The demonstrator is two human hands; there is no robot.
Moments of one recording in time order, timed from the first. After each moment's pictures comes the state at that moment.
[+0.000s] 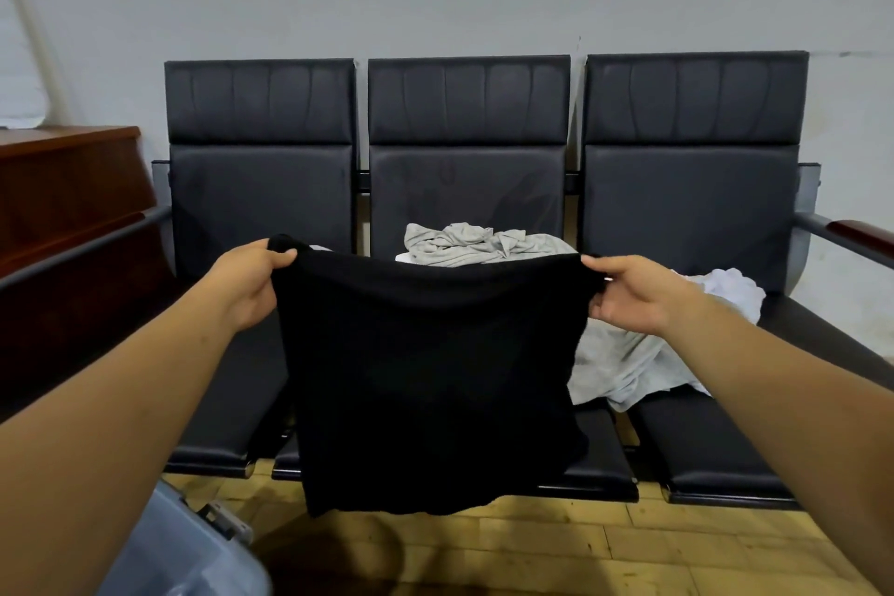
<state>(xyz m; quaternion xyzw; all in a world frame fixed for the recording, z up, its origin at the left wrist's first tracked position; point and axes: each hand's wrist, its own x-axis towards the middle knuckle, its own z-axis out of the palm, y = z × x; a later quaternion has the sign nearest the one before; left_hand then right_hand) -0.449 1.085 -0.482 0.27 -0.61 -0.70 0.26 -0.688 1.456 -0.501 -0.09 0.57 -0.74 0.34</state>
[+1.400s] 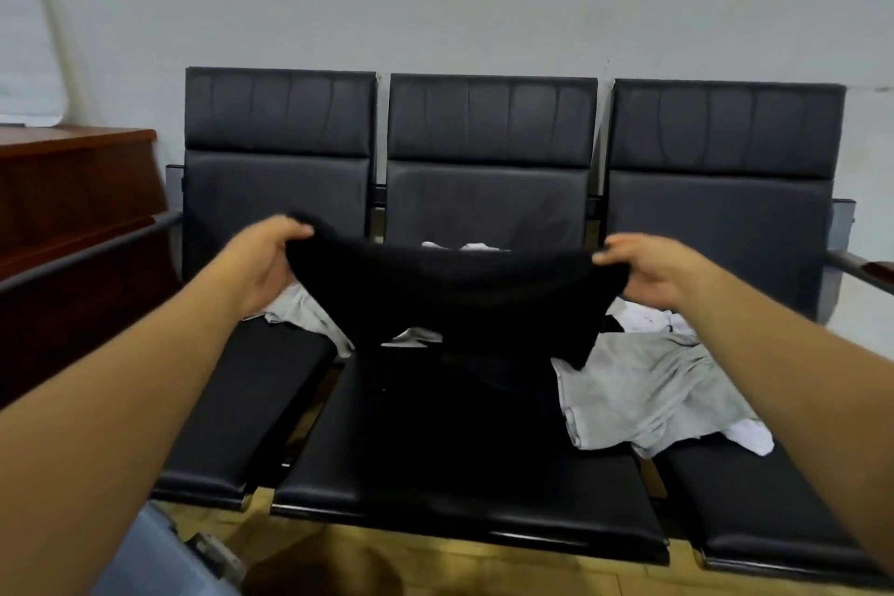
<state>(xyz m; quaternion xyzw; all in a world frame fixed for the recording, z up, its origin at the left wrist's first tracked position) -0.479 1.039 -0.463 0.15 -0.62 -0.72 0.27 -0.736 1.405 -0.455 -0.12 0.66 -0.71 0.22</state>
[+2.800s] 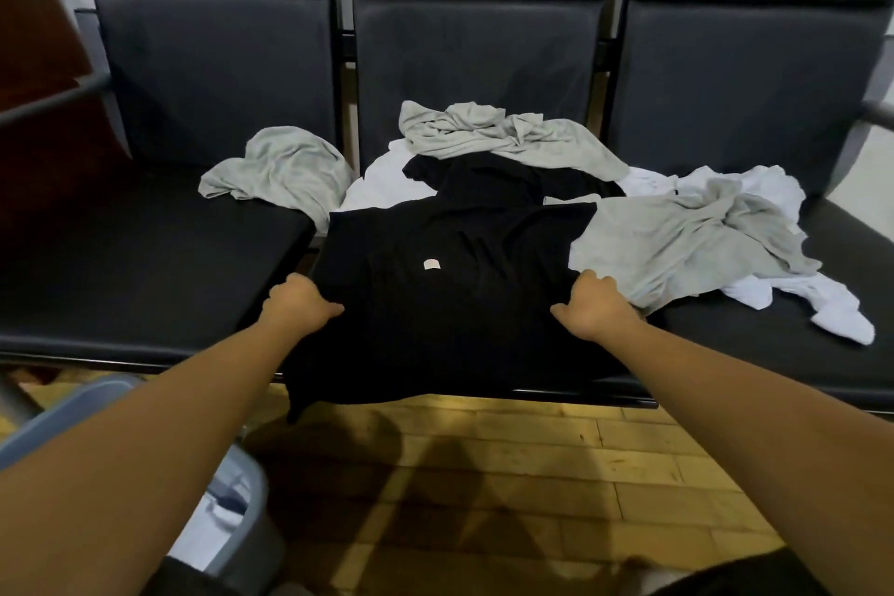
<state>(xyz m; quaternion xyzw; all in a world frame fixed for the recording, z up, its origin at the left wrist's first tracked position) -0.480 1.086 -0.675 0.45 -0.86 -0.24 -0.02 -0.654 1.405 -0.661 -0.15 0.97 -0.15 0.11</state>
